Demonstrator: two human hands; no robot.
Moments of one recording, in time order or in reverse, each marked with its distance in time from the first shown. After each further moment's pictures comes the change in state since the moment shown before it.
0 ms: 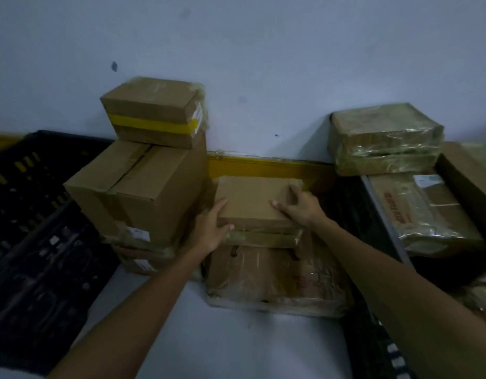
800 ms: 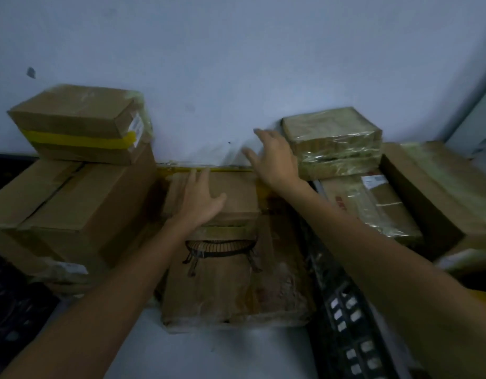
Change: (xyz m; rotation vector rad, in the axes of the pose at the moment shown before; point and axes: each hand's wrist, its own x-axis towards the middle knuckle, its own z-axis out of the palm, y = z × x) left_hand 0.054 0.097 0.011 0.224 0.076 0.094; right_hand 0.005 -0.053 -0.086 -0.122 0.523 -0.370
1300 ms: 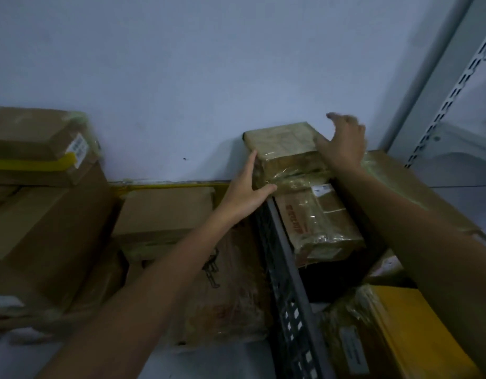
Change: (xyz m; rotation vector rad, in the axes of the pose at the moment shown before) left_hand -0.002 0.154 0.060 -0.535 -0.273 0.258; right_hand 0.010 0.144 -0.139 -0.161 0.289 0.317
